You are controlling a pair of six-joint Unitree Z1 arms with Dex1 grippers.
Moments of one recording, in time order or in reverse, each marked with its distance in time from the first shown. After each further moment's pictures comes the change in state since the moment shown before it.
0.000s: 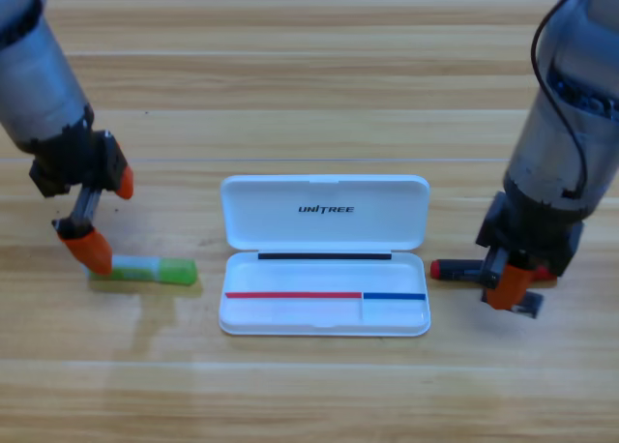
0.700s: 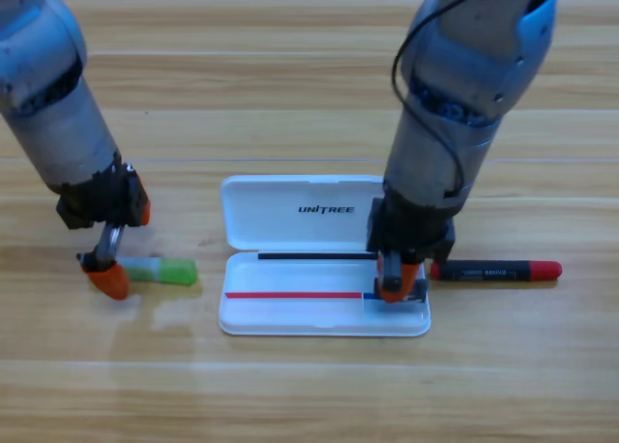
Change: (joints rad) arm 0 -0.049 0.058 0.118 -0.179 0.057 -0.014; arm 1 0.079 0.218 -0.295 0.024 0.051 -0.333
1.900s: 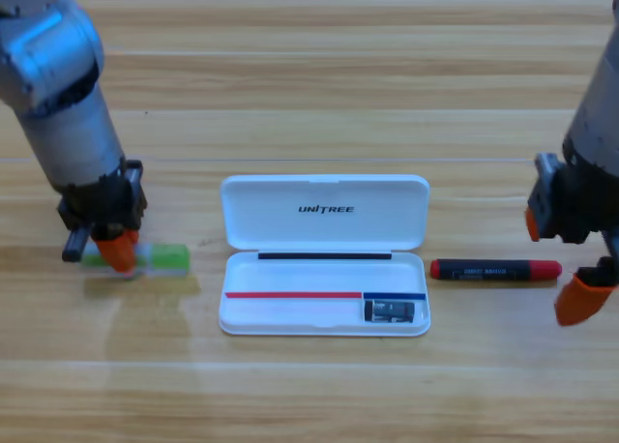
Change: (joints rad) arm 0 -0.003 0.049 -0.071 0.087 0.038 0.000; arm 1 -0.087 -0.335 0.285 0.085 -0.096 -0.172
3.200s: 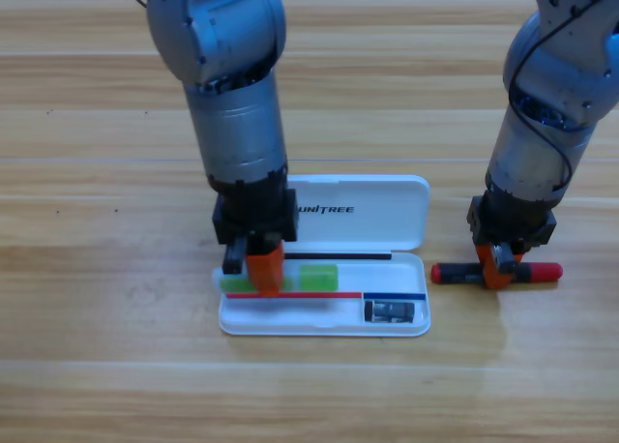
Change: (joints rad) arm 0 -0.296 0.198 -0.479 0.333 -0.150 -0.284; arm 1 -0.114 0.291 -0.036 -0.229 0.004 -0.161
